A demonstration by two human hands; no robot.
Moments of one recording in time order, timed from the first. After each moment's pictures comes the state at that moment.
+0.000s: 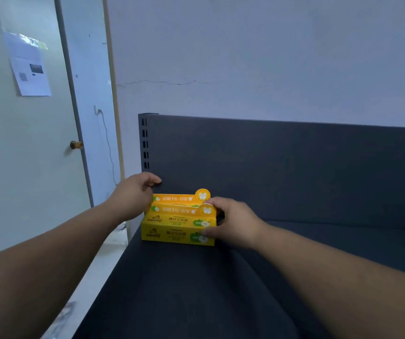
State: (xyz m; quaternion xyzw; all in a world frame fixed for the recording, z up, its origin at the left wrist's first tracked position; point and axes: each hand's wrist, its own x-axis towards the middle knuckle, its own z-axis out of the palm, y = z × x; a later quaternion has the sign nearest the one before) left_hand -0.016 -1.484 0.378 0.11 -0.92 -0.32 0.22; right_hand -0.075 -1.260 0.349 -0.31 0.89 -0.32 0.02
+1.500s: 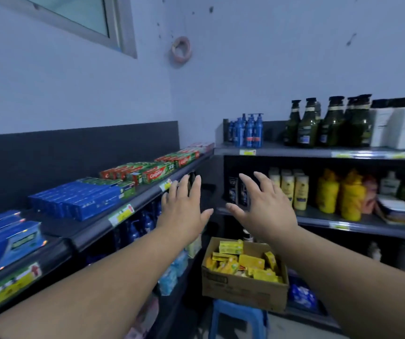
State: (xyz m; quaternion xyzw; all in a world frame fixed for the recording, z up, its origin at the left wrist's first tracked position) left_hand 0.223 -0.524 0.367 -0.52 -0.82 -0.17 0.15; right_hand 0.377 -0.430 0.364 0.41 0.86 0.00 -0.29
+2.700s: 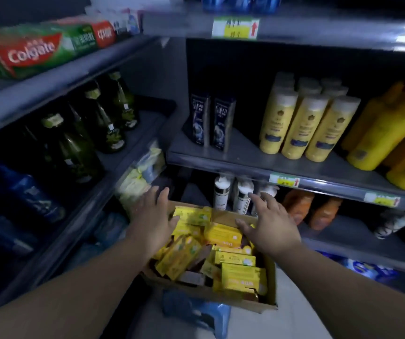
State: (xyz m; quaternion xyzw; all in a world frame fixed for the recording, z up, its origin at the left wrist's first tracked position) left_hand 0.050 -0.061 0.082 -0.50 -0.86 -0.08 -0.06; right_hand 0.279 0.054 0.086 0.52 0.84 -0.14 -0.02
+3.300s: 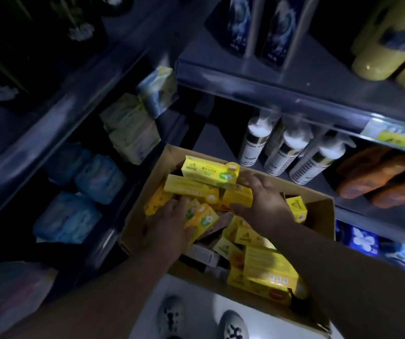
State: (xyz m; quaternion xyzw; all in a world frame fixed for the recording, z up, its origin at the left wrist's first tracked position) left_hand 0.035 -0.034 -0.159 -0.42 -0.86 -0.06 -0.26; right_hand 0.186 0.127 -0.121 0.46 0.84 -0.28 0.05
